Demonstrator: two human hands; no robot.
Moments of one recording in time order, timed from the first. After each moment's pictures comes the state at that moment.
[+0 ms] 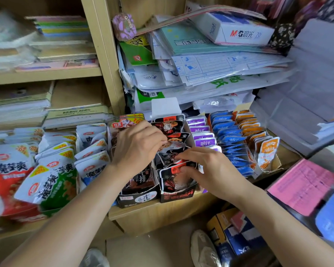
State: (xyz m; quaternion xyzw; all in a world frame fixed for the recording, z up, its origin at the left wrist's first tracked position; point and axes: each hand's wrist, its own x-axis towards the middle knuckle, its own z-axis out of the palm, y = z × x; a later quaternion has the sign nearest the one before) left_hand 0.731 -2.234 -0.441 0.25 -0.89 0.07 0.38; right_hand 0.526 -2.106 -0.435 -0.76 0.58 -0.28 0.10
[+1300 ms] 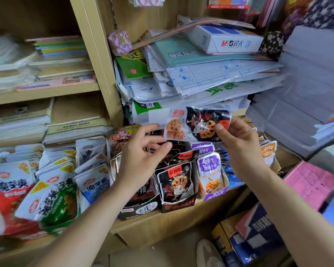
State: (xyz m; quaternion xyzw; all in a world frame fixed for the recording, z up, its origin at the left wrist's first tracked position) left_hand 0.720 -2.195 -0.417 0.38 -0.71 -0.39 0.44; right_hand 0.486 -2.133 -0.413 -0.43 0.47 -0.70 0.32
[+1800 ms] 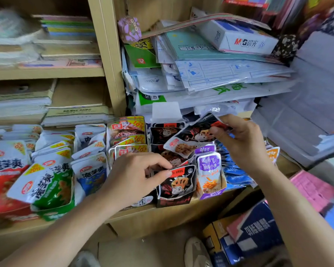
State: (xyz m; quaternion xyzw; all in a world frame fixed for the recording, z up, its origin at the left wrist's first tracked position) left_hand 0.749 -2.169 -0.430 0.33 -0.84 -0.26 0.33; right_hand 0.482 -2.131 -0.387 -0.65 0.57 -0.49 0.13
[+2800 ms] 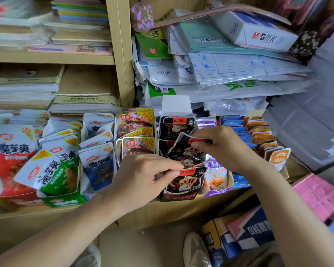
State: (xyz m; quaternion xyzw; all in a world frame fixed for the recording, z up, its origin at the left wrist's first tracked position) left_hand 0.753 -2.158 -0.442 0.28 -0.86 -0.20 0.37; right_hand 0.508 -2.155 -0.399 -0.76 0.57 -0.25 0.19
